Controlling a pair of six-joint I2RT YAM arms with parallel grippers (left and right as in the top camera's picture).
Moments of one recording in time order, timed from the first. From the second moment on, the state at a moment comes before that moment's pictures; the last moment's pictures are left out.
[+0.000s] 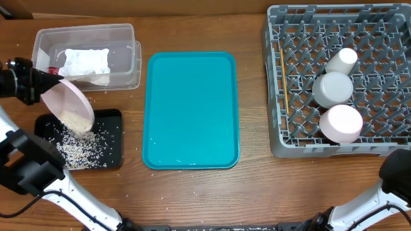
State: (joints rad) left arm 0.70 2.24 2.32 -1.69 0.82 -0.42; right arm -0.61 1.98 2.40 -1.64 -0.19 0.42
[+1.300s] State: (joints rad) left arm 0.85 2.24 1.97 -1.68 1.18 -0.25; right arm -0.61 1.98 2.40 -1.64 -0.19 0.42
